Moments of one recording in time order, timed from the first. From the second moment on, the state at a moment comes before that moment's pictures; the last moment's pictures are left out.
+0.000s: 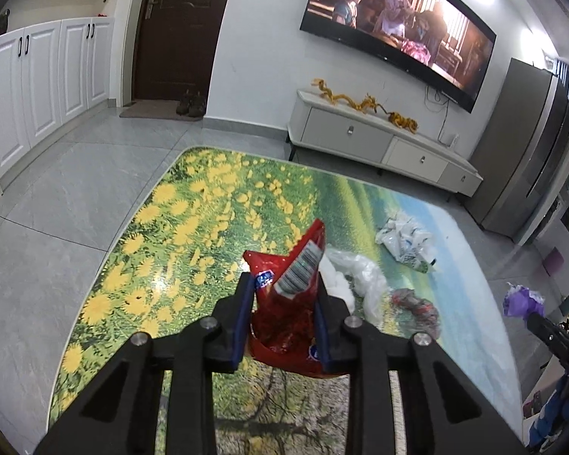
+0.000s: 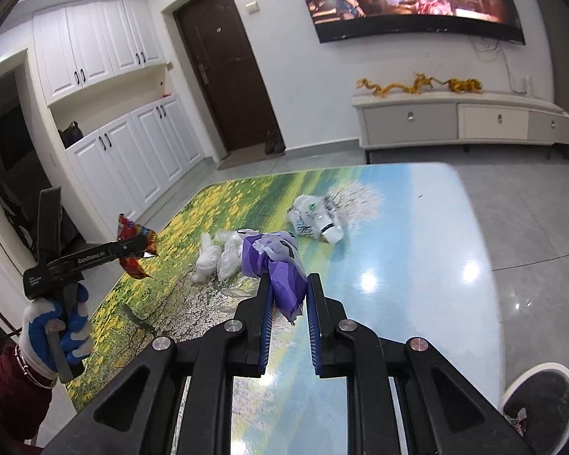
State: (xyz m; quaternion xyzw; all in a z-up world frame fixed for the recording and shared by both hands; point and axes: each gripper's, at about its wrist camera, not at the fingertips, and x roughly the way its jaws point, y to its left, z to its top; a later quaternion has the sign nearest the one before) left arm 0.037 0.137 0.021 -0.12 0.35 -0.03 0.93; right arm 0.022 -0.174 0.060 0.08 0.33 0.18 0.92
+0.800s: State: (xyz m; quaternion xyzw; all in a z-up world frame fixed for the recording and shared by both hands) left arm 0.022 -0.156 0.058 0.02 0.35 -0.28 0.89; right arm -0.105 -0.374 0.057 0.15 0.30 -0.07 0.94
